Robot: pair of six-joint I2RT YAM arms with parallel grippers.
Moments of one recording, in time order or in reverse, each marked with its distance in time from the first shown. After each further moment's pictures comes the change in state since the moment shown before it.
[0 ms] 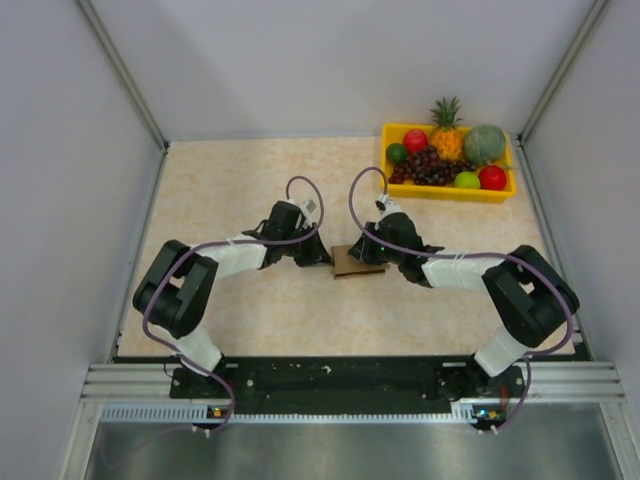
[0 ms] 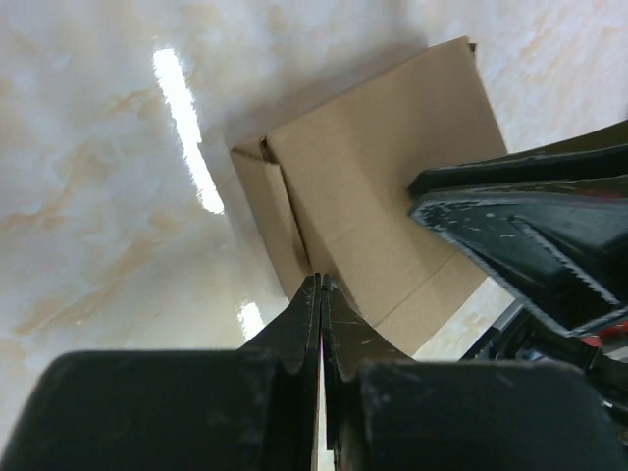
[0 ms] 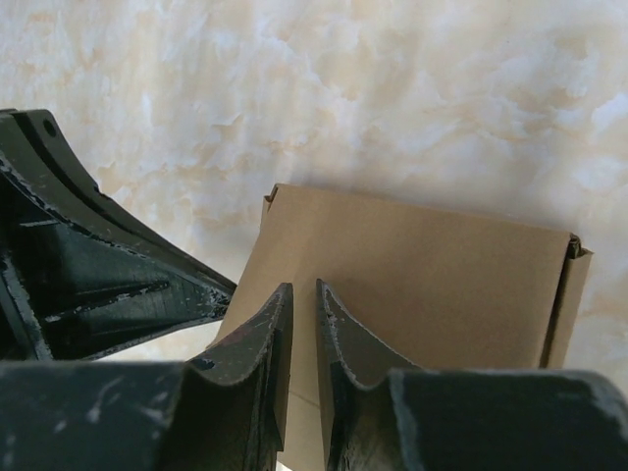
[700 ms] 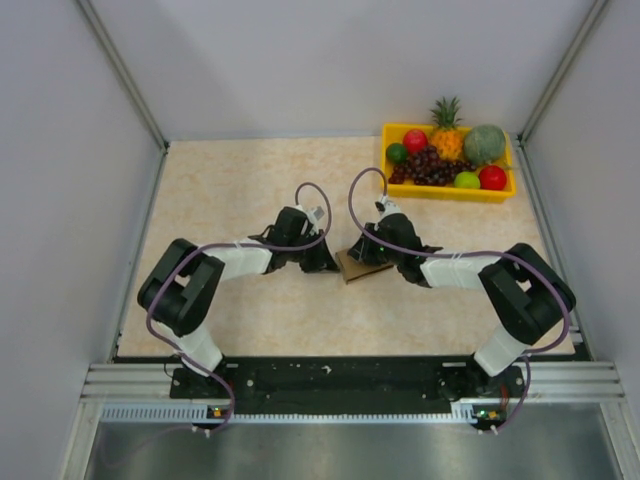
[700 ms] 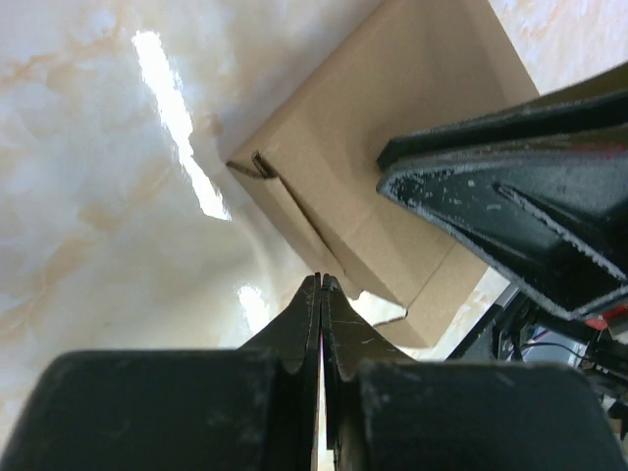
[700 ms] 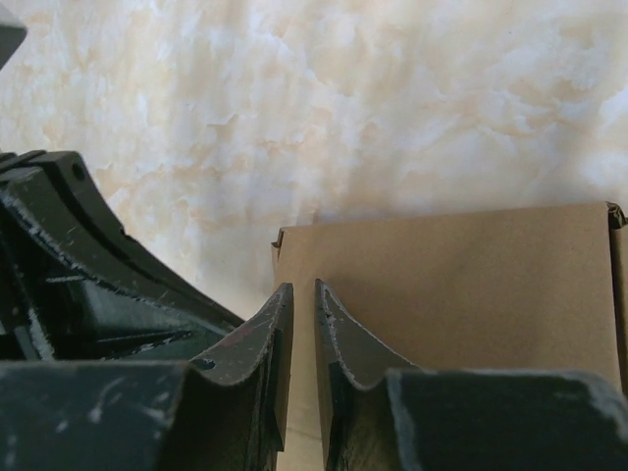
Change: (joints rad) left arm -0.039 0.040 -0.017 0.092 0.043 -0.015; right arm 0.000 0.024 -0.001 0.020 -0.005 0.018
